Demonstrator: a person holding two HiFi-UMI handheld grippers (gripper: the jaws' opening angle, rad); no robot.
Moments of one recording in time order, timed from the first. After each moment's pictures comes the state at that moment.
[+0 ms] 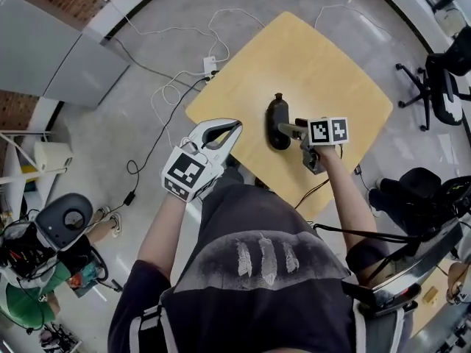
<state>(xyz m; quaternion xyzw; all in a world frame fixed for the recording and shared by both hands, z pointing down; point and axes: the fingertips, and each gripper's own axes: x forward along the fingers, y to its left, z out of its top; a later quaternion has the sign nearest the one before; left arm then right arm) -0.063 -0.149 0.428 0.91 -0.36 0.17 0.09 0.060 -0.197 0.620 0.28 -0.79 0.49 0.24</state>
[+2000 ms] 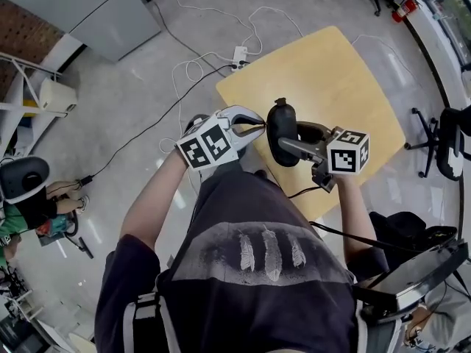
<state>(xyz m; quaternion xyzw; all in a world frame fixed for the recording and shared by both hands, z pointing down) -0.046 -0.102 0.457 0.92 -0.26 0.30 0.05 -0.014 -0.109 0.464 0.00 -0.92 0.35 0.19</state>
